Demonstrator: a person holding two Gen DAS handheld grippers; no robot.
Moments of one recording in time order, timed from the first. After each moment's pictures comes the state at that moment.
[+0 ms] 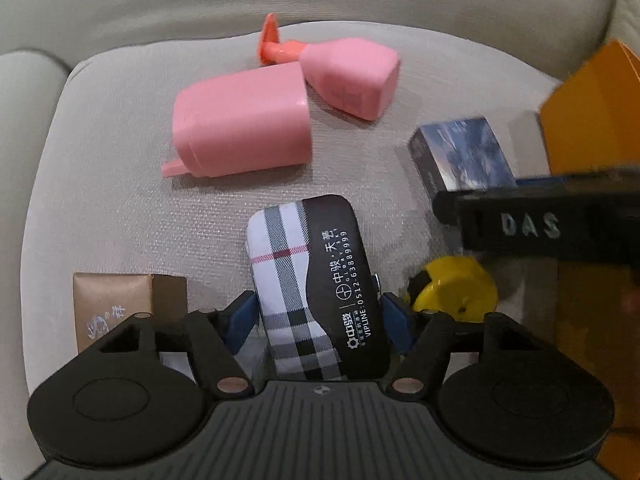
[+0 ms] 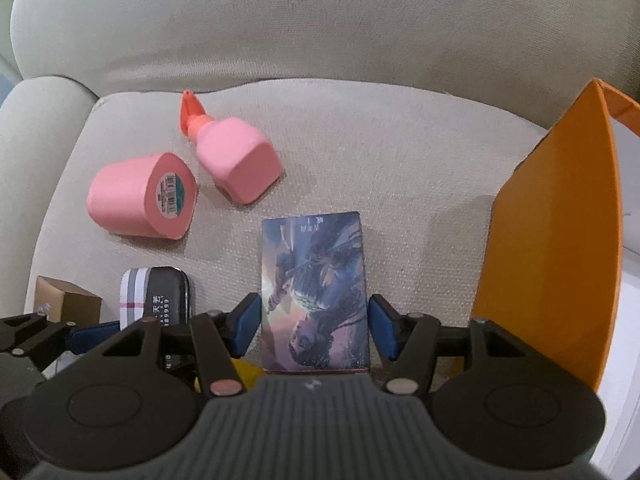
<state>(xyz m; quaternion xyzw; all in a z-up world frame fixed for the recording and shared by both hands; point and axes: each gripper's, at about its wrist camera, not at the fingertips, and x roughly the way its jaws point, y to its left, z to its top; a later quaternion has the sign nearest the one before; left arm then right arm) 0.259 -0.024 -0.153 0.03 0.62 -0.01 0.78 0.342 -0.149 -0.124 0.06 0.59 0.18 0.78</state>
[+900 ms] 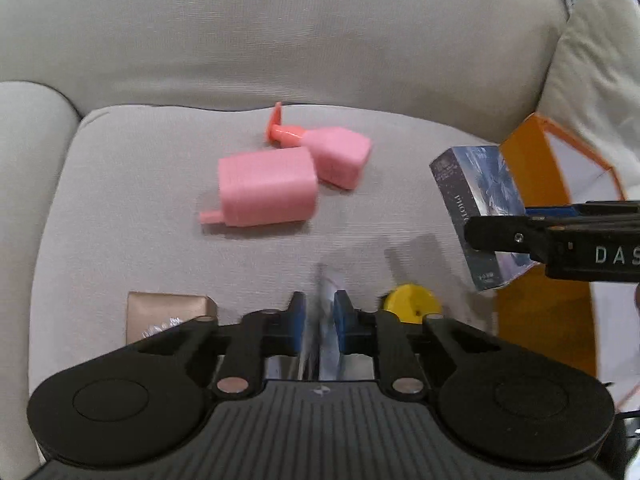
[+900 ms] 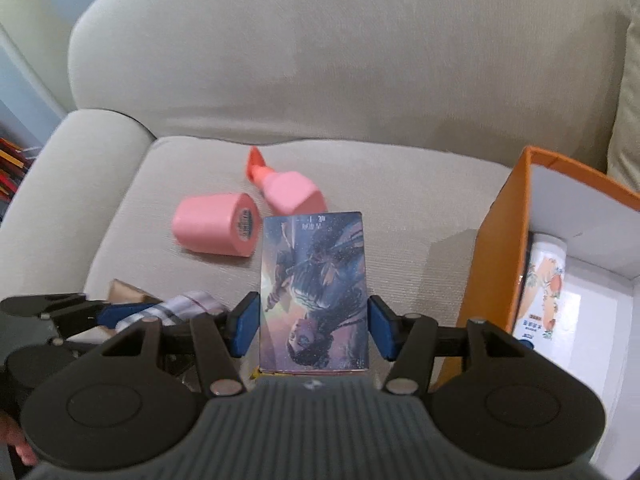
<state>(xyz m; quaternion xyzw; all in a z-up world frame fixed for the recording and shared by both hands) 0.226 0.014 -0.087 -0.02 0.54 -0.08 0.84 0.292 -0.185 -0.042 0.10 0.52 0.21 0.82</state>
